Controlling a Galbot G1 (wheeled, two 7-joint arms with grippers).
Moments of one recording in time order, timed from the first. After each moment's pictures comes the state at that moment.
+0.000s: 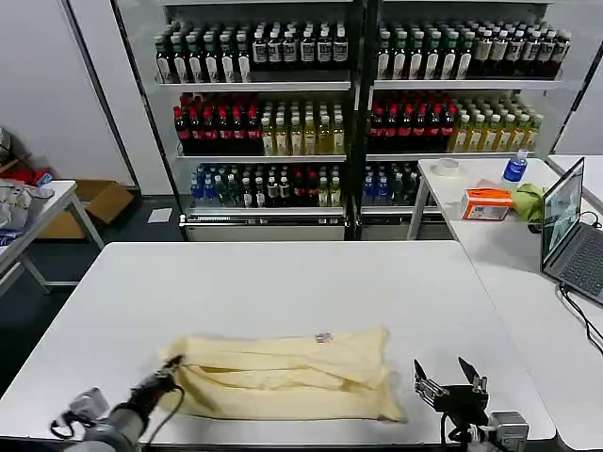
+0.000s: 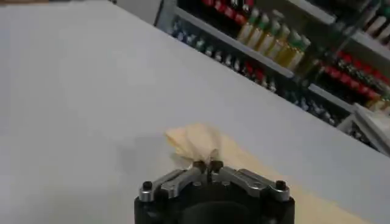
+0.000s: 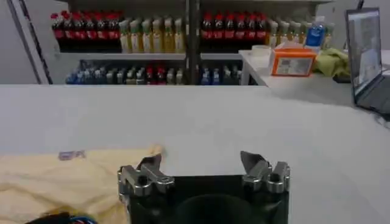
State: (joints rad) left arm 1.57 -1.15 -0.70 -2.10 -1.04 0.49 -0.31; right arm -1.74 1.13 0.57 2.34 0.46 -0.46 0.28
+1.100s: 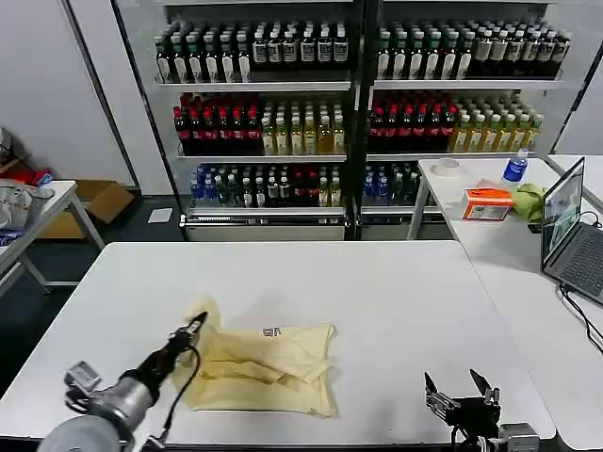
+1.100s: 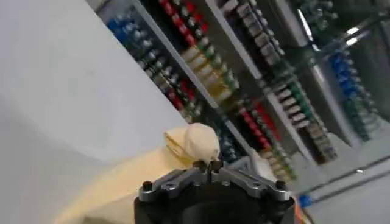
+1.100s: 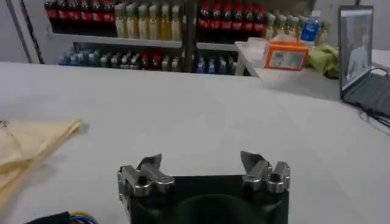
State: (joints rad) left arm 1.46 -1.23 -0.65 -2.25 -1.48 0.49 -0.39; right arm -1.82 1.08 0.61 2.35 0.47 -0.46 0.29
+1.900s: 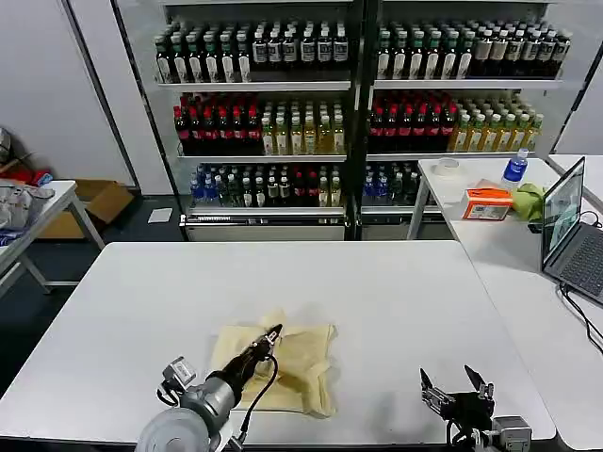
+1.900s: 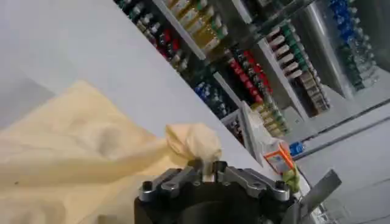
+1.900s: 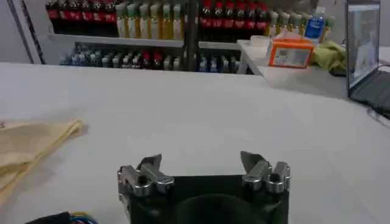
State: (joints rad) left arm 1.34 -1.32 -0.32 -2.13 -1.25 0.47 -0.41; right arm -1.76 1.08 0.58 2.32 0.47 -0.46 0.29
